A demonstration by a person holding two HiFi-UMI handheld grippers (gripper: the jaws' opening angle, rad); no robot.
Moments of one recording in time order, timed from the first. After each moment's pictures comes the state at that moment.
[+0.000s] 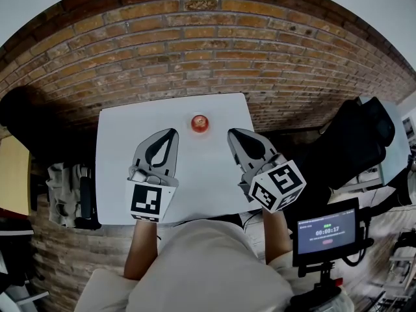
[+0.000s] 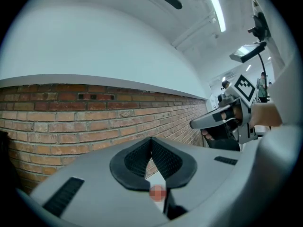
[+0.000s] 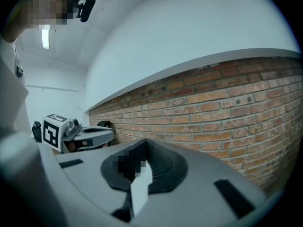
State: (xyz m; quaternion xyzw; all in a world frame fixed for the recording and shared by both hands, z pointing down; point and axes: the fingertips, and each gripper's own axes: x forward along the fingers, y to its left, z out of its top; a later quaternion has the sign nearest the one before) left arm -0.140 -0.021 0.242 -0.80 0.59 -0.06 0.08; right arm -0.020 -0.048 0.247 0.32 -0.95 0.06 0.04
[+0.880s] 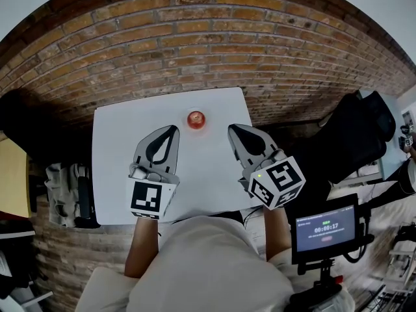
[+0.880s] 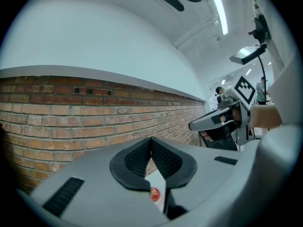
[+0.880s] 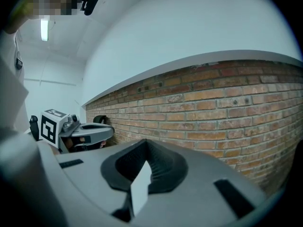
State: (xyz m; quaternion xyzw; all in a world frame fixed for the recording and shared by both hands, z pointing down) left arm -0.131 -0.035 0.250 -0.81 0.58 -0.05 0.07; right arm -0.013 -0.061 0.255 0.33 -0.94 0.04 0.07
